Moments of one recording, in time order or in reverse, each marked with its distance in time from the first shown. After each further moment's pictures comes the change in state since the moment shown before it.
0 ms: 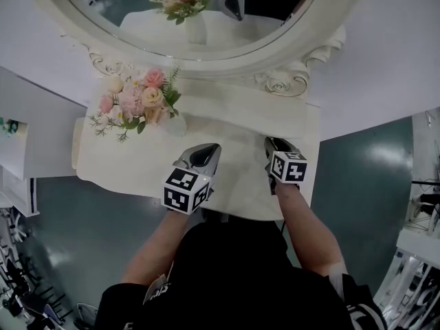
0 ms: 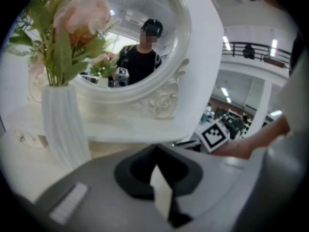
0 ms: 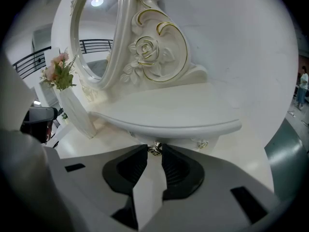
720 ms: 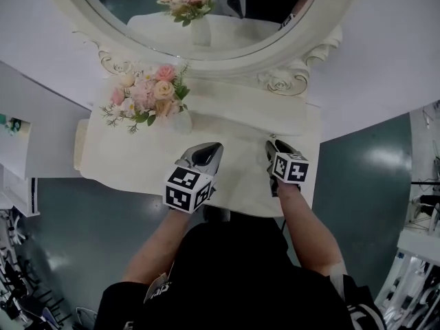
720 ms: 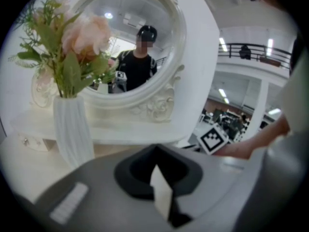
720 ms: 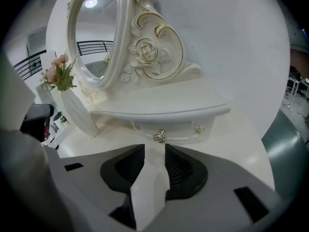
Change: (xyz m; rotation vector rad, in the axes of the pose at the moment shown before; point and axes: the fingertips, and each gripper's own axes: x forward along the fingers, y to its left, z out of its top) left arm -0.021 -0.004 0.003 0.024 -0.033 -0.010; right arm -0.011 0.006 -0.018 0.053 0.009 -0.018
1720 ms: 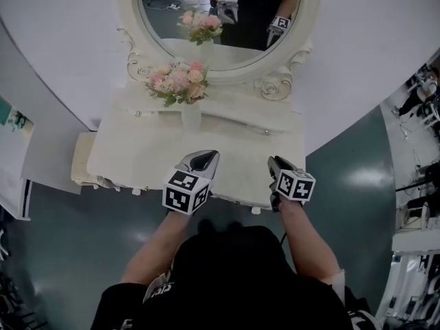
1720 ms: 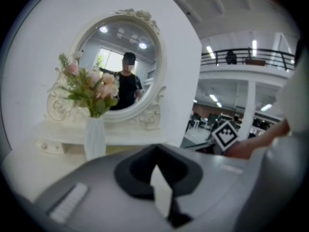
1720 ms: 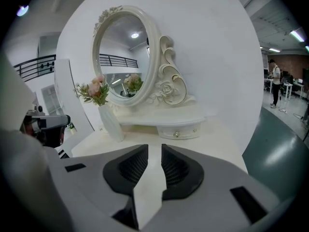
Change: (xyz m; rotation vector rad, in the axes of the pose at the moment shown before) left arm -0.115 -0.033 -0.009 0.073 -0.140 -0.043; right arm -0.134 0.067 -0.022 -0.009 -0.190 -0.021
